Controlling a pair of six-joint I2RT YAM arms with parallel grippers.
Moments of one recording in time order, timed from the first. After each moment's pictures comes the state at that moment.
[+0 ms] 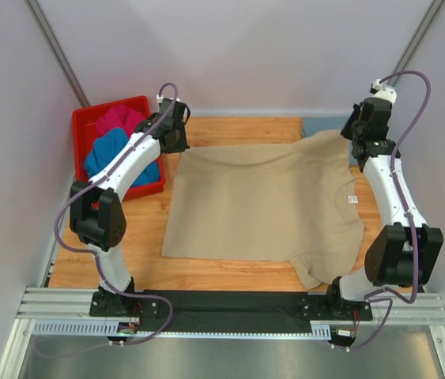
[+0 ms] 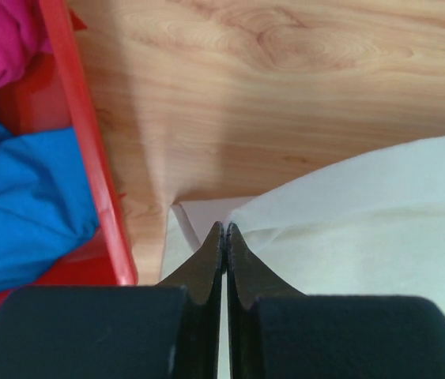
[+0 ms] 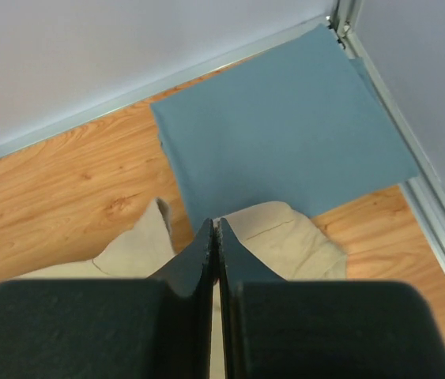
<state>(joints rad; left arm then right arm) -0.37 1.81 1.65 -0.68 -0.23 -0.42 -0.07 1.48 1.36 -0.27 0.18 0.27</state>
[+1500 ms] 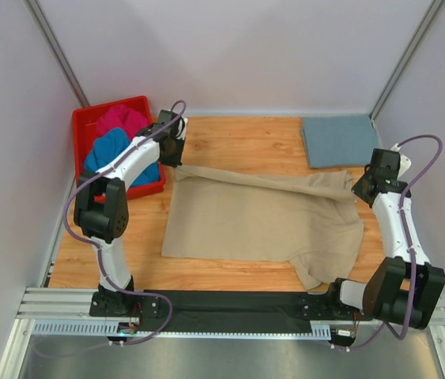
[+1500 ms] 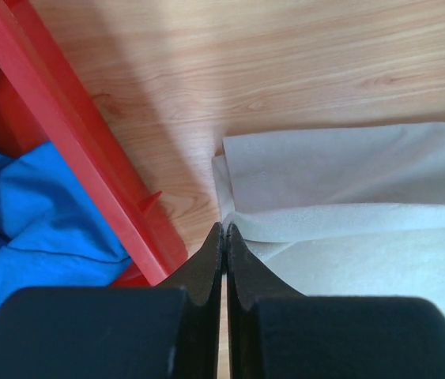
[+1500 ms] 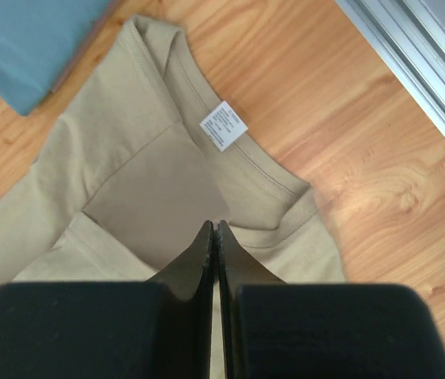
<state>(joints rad) -0.30 1.91 1.57 -0.66 -0.09 -0.07 -0.23 1.24 0.98 -0.59 0.21 0.47</state>
